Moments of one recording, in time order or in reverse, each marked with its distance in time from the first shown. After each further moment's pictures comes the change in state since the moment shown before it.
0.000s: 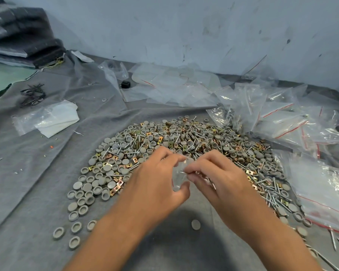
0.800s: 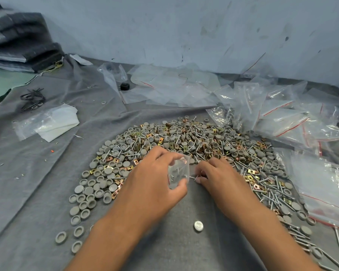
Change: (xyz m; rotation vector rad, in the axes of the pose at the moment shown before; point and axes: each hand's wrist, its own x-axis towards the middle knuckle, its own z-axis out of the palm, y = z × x) left_hand 0.001 -0.006 -0.005 0.011 0.010 -0.036; right_hand 0.005 0.048 0.033 -0.368 -0.324 0.334
